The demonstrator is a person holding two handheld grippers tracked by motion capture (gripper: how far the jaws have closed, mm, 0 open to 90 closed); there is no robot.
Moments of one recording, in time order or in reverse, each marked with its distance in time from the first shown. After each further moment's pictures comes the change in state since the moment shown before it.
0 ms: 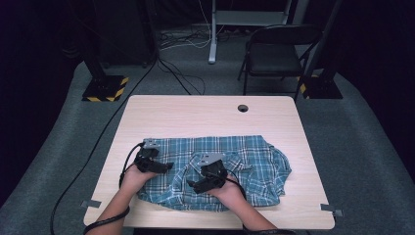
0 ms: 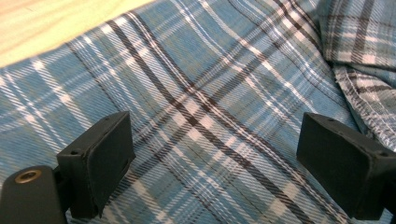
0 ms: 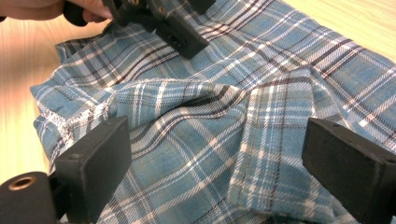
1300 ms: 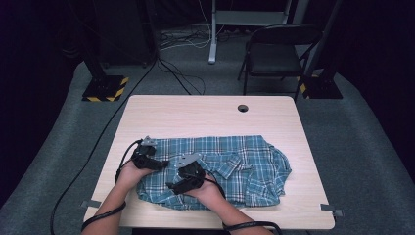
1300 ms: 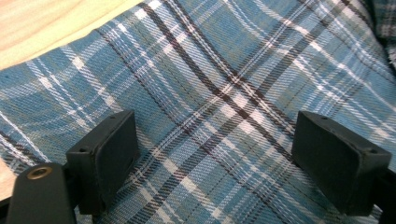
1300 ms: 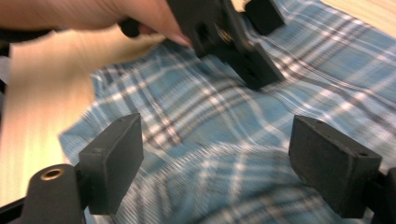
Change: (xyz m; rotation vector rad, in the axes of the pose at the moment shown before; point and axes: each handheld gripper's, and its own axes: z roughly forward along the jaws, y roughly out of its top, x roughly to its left) left arm 0.023 -0.004 0.009 0.046 -0.002 0.028; right arm 0.033 0.025 0.054 -0.010 0.117 -0.033
